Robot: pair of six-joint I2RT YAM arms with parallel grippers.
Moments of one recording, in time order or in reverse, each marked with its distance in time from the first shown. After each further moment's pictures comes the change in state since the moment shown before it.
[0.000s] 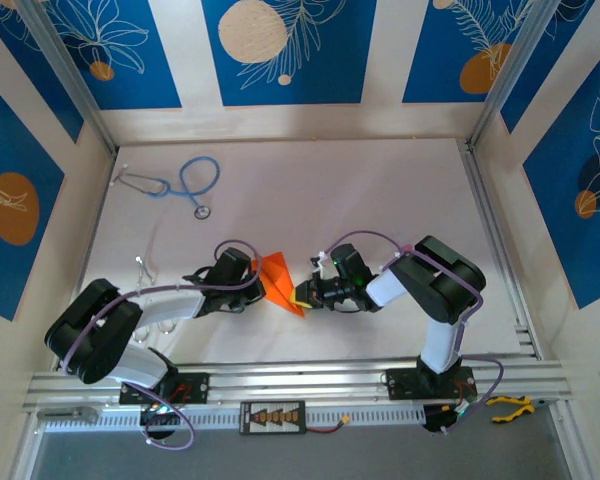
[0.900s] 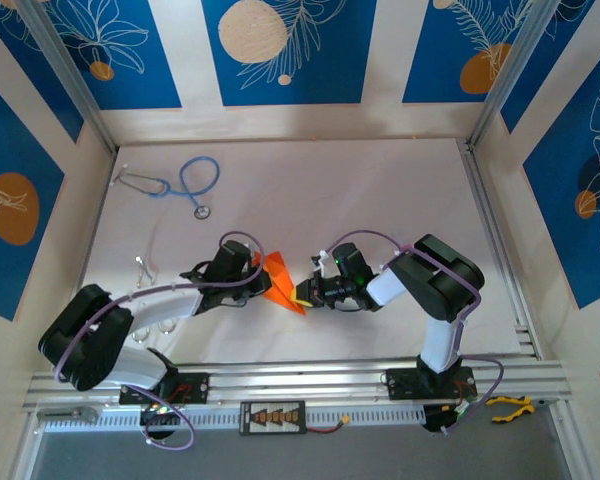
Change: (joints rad) left arm -0.005 -0.047 0.054 0.031 0.055 0.075; right arm -0.016 0.016 0.000 0.026 -0.023 -0.001
